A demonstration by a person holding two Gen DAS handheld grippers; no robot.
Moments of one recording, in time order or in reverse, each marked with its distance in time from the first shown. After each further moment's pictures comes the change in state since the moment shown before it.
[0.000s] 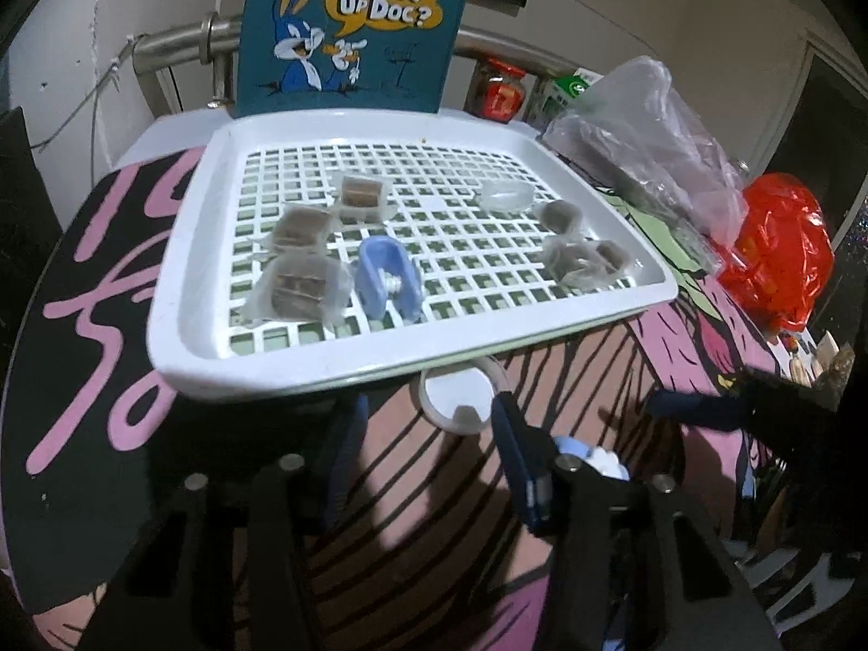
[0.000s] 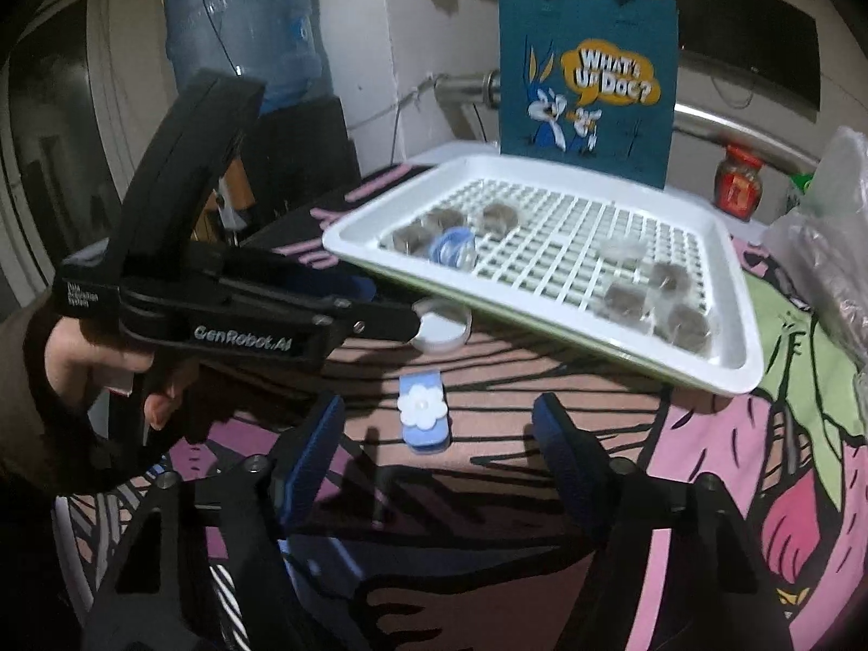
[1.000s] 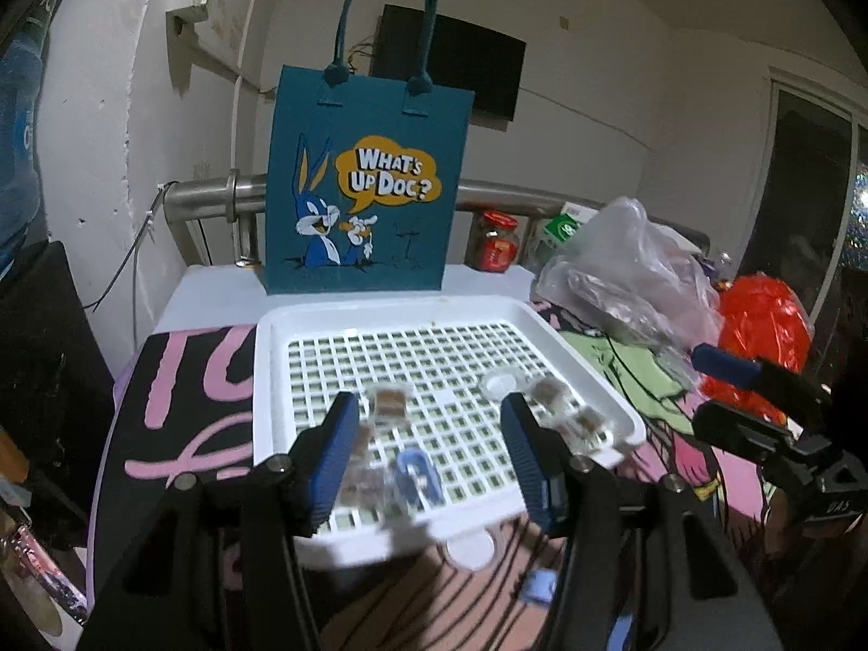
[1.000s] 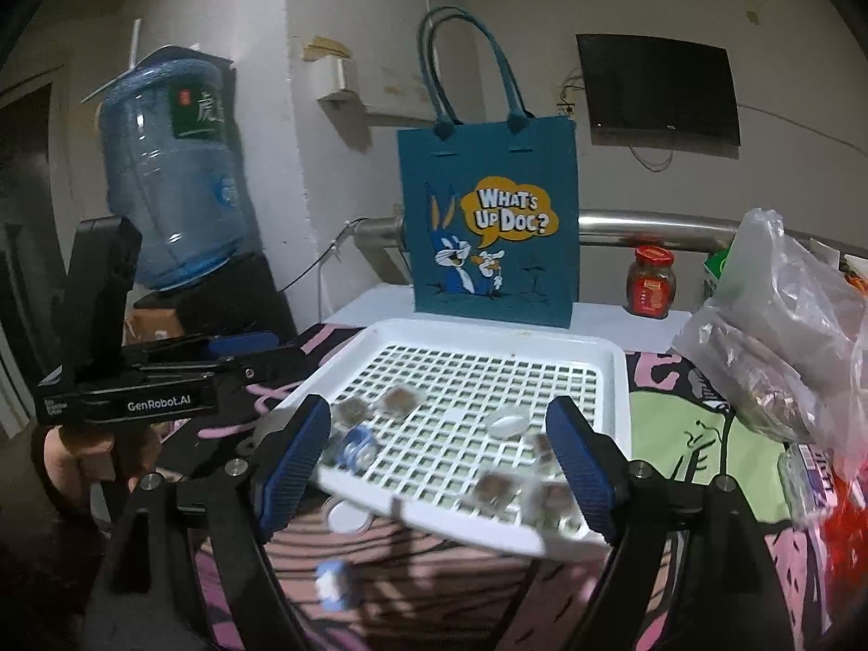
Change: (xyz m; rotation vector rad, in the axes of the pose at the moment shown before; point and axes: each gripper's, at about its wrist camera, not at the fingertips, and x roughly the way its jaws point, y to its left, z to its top) left arm -0.080 0.003 0.052 0.060 -0.328 0.032; right arm -0.071 -0.043 0.067 0.109 -0.316 -0.122
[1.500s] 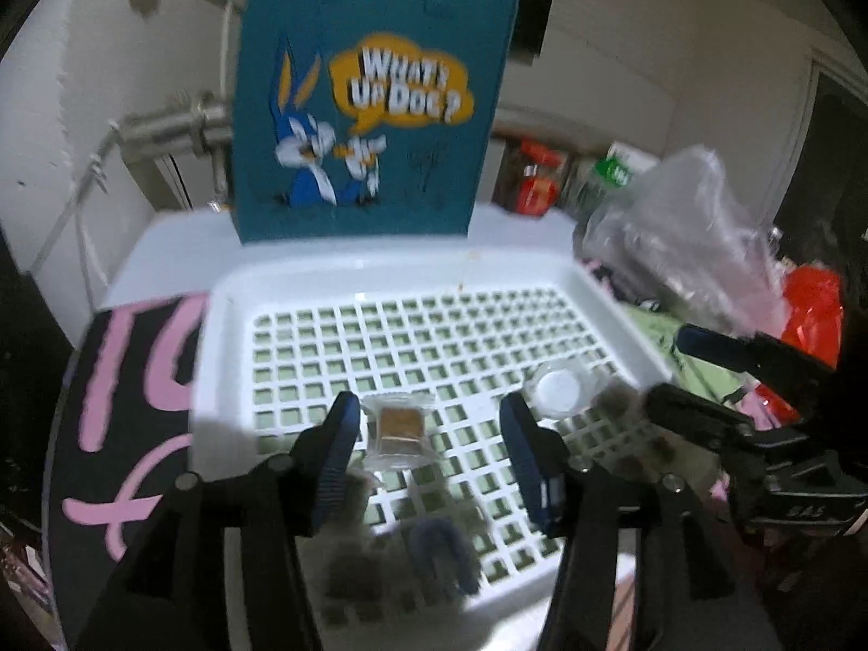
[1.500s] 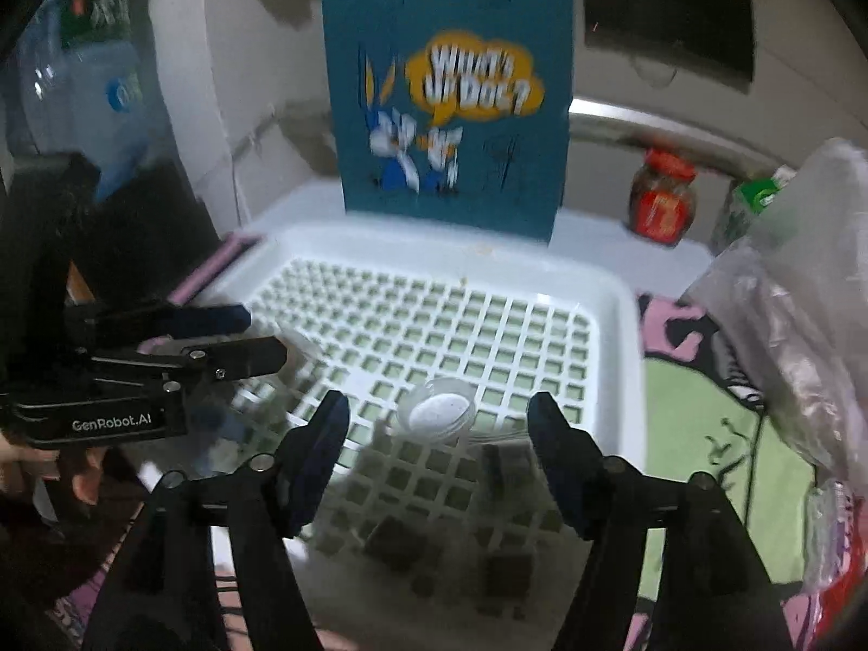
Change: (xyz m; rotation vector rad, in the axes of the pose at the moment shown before) left arm 0.095 0.014 0.022 -0.036 0.159 0.028; right arm 0.115 -0.057 0.010 0.009 0.236 -0.089
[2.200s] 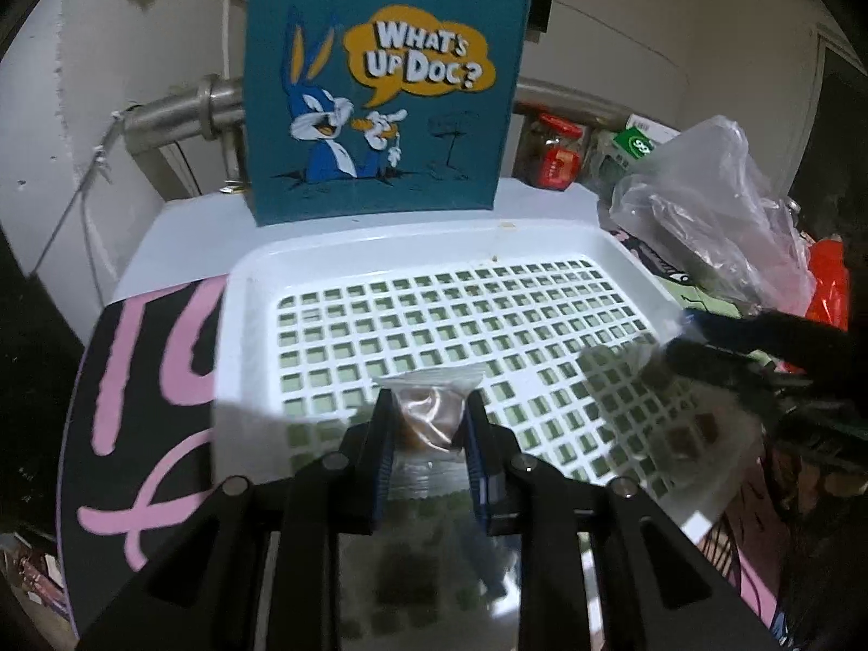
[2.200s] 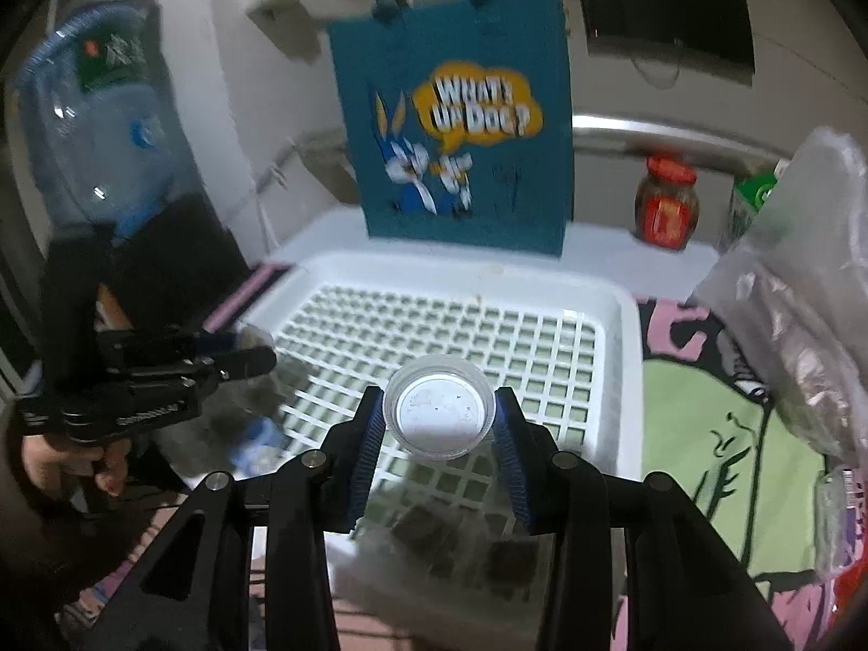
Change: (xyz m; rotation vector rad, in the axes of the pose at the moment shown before) left arm 0.032 0.012 -0.008 0.039 0.087 0.039; right arm 0.019 -0.004 0.002 0.022 0.059 0.054
